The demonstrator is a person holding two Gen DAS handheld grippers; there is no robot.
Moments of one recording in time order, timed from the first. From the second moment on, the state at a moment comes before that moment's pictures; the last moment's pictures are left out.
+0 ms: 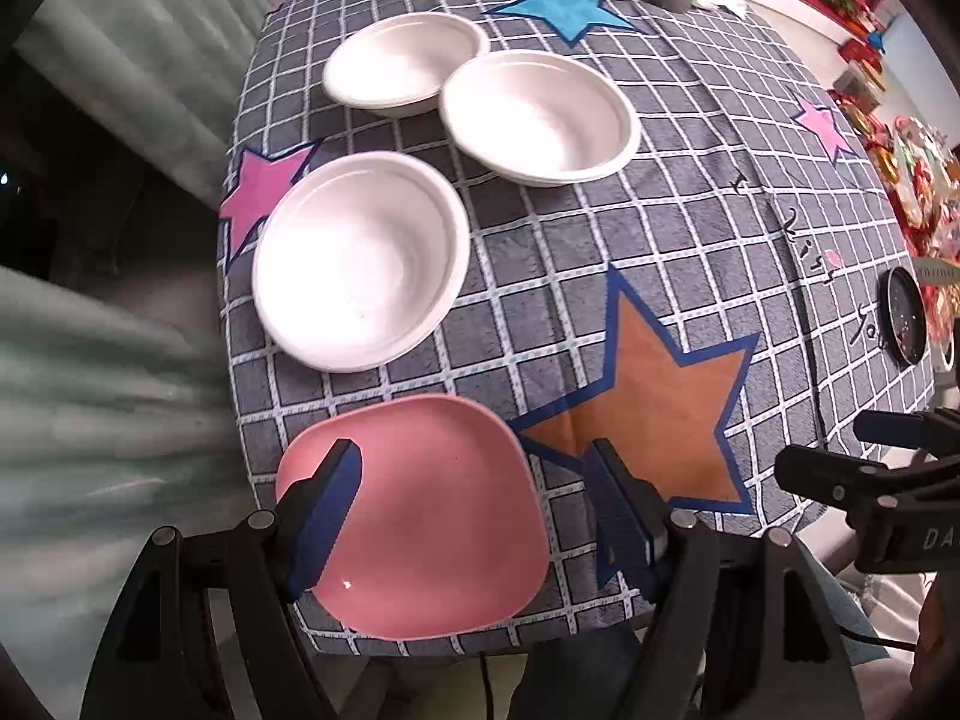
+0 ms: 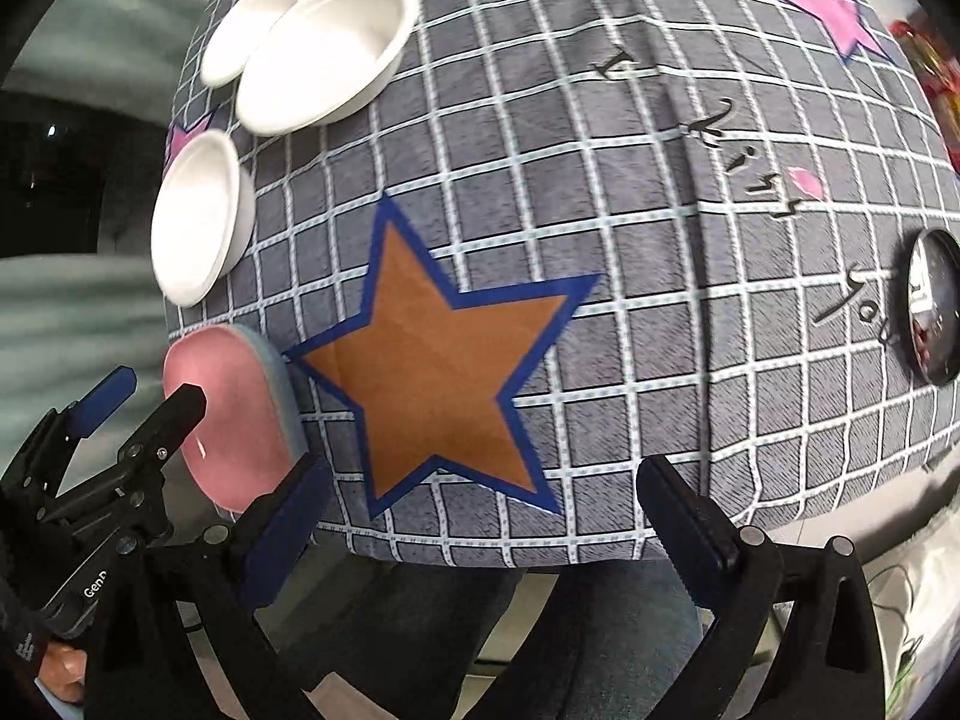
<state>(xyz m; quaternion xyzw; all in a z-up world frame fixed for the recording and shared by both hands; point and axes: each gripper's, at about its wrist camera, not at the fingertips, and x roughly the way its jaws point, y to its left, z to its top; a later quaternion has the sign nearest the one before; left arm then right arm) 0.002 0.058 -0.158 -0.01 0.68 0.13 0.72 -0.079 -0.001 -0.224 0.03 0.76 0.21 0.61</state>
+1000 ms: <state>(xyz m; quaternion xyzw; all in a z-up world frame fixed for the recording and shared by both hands) 0.008 0.038 -0.174 -0.01 0.70 0.10 0.71 0.047 -0.145 -0.187 0.04 0.77 0.18 0.61</state>
